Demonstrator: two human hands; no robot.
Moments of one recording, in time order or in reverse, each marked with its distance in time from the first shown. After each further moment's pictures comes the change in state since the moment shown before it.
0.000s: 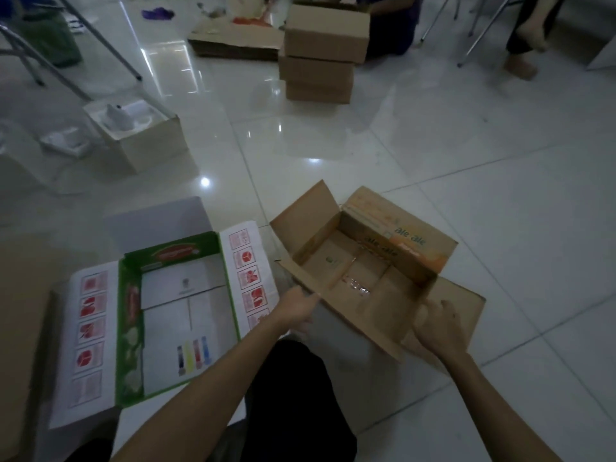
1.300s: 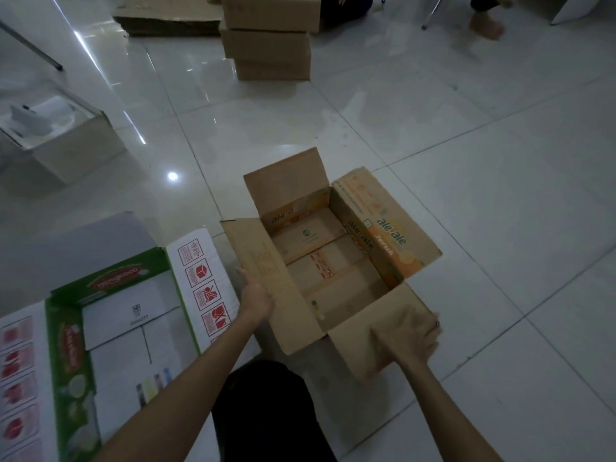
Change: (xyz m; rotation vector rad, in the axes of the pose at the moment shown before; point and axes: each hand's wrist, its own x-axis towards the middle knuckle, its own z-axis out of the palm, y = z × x) left_hand 0.104 0.007 0.000 0.232 0.326 0.082; right_hand 0.018 -0.026 0.051 0.195 0.124 0.404
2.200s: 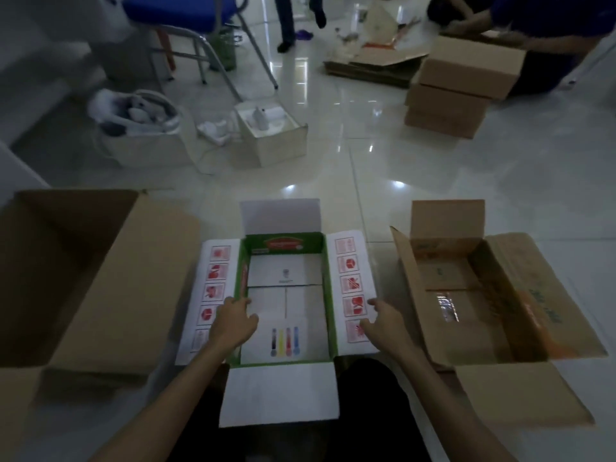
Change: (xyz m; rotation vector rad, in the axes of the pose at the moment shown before) left_hand -0.110 -0.233 -0.214 0.141 0.291 -0.177; right_hand -0.191 -0.173 0.035 0.052 -0.586 -0.825
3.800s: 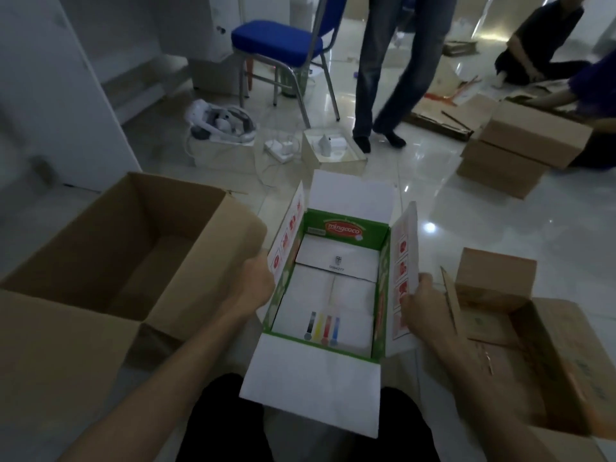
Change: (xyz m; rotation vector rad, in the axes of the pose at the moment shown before) left_hand -0.032 -0.004 -0.130 -0.223 0.273 0.096; right_hand -0.032 -0.130 -0.023 -0.083 0.235 -0.194
